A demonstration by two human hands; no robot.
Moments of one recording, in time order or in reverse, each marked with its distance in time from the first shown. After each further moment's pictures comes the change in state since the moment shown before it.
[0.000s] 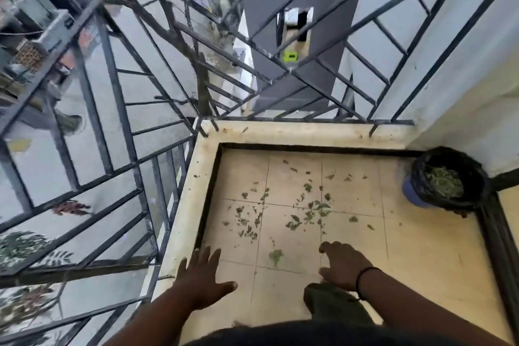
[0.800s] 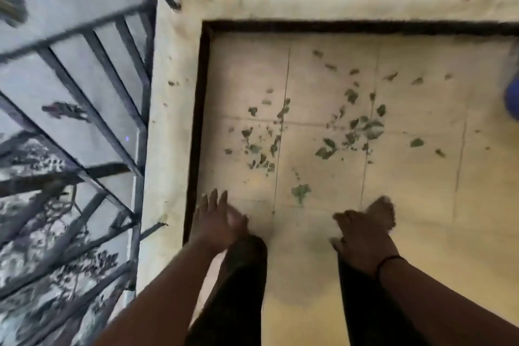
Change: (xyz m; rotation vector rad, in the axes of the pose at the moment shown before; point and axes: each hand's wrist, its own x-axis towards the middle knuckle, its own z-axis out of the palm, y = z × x) left_hand 0.297 -0.069 0.141 -0.122 -0.034 -0.023; right_hand 0.242 -0.008 0.192 -0.131 -0.021 -0.035
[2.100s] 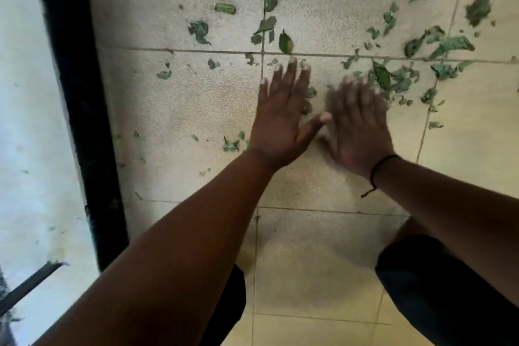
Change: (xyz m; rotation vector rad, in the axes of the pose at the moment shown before) left_hand 0.297 0.154 0.093 -0.233 0.489 0.693; right_hand 0.304 0.073 0.104 -0.114 0.474 -0.009
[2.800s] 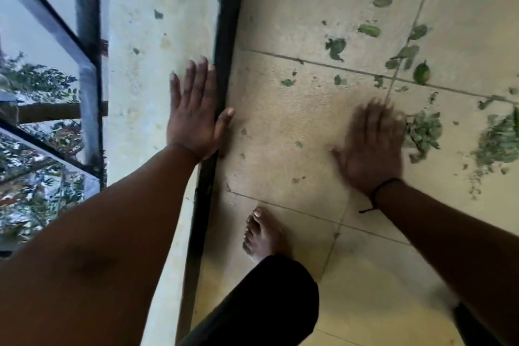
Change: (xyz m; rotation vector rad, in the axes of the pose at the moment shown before) left_hand -0.123 -0.230 -0.181 0.555 0.129 -0.285; right_hand 0.062 -0.159 0.010 0.008 0.036 0.024
